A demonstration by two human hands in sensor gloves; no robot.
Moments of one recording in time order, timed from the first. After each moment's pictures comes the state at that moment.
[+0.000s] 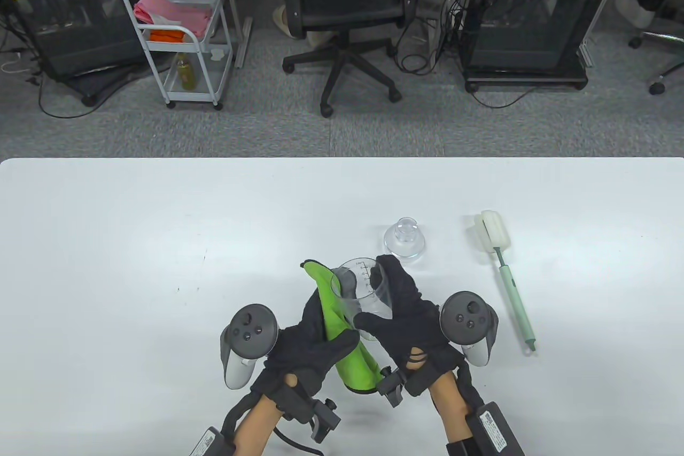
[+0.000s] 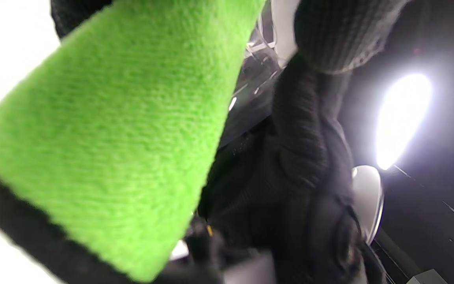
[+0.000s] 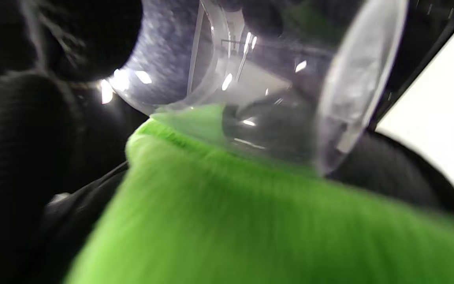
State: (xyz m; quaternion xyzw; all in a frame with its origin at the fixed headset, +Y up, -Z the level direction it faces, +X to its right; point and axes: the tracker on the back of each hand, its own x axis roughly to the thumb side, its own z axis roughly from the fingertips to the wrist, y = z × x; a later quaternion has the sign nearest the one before) left_hand -0.122 -0.692 -0.252 -0.07 -0.22 0.58 0.78; right_hand 0.109 -0.683 -0.277 0.24 -0.01 0.78 0.57
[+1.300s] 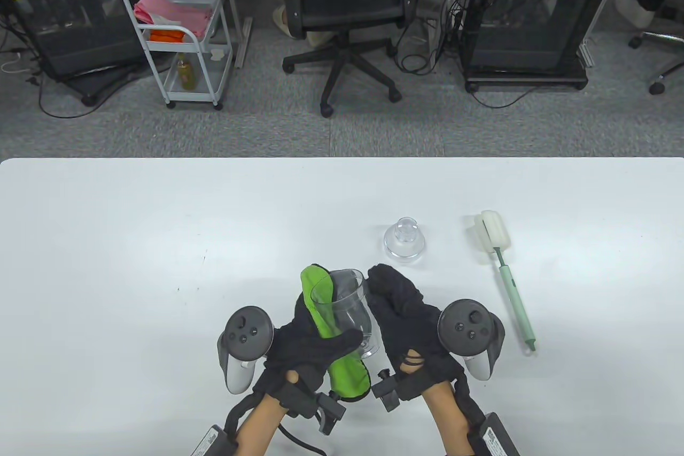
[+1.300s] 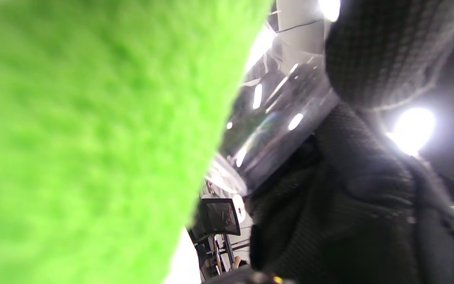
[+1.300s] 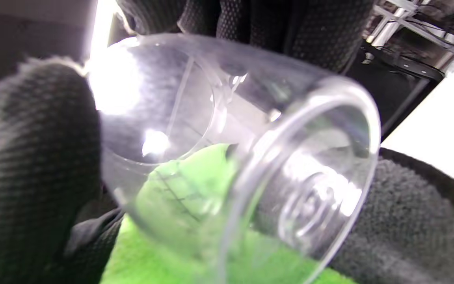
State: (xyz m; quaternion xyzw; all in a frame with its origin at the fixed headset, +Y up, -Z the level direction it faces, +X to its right) left_hand -0.125 -0.694 -0.251 -0.03 -0.17 0.60 0.78; right_hand 0.106 -0.652 -0.254 0.18 -0.09 0.83 0.52
